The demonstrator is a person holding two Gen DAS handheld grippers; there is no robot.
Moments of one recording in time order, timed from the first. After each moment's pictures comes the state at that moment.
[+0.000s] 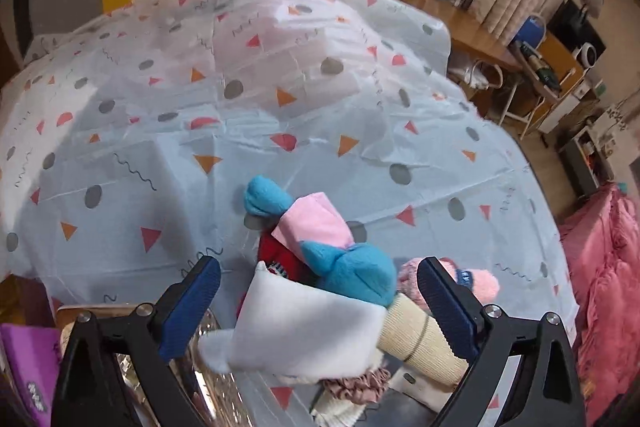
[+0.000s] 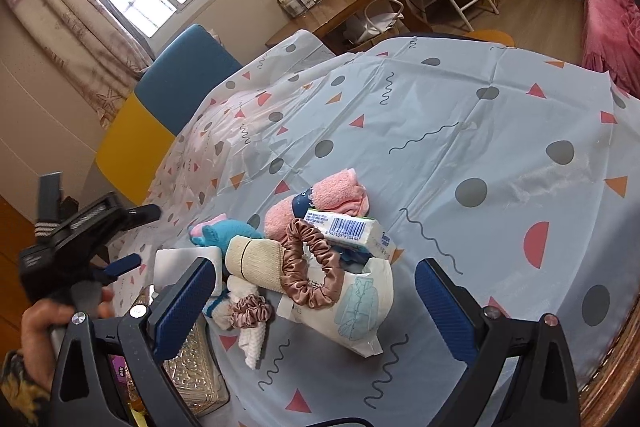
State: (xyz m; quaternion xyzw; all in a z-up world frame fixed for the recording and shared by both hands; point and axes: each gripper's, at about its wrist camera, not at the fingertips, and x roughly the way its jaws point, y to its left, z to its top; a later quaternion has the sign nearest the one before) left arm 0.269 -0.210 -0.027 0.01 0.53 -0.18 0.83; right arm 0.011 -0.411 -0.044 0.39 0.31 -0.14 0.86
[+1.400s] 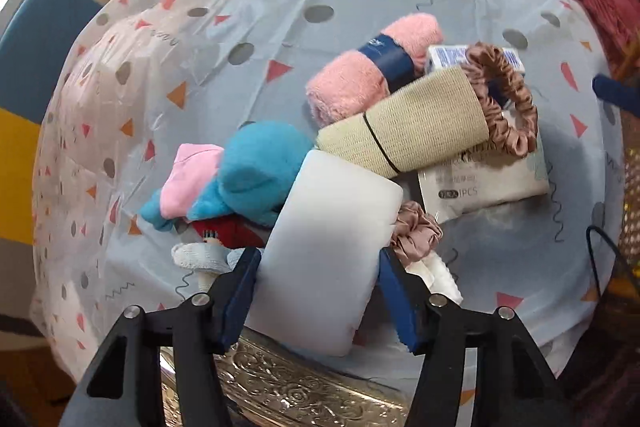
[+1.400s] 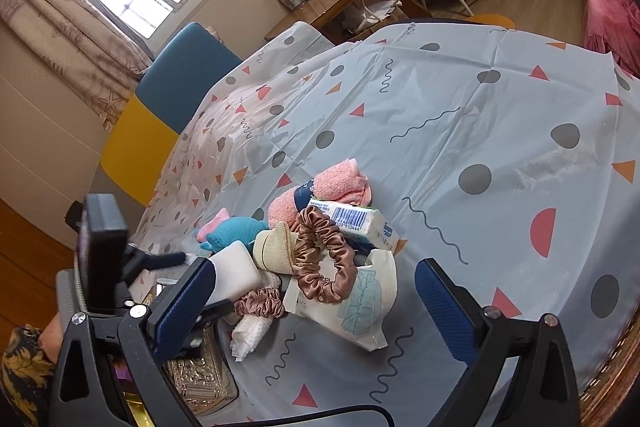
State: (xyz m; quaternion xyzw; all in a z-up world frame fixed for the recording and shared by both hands) left arm 0.184 -0.273 -0.072 0.44 0.47 -0.38 0.67; right arm 0.010 -0.416 -0.050 0.42 0.32 -0.13 0.84
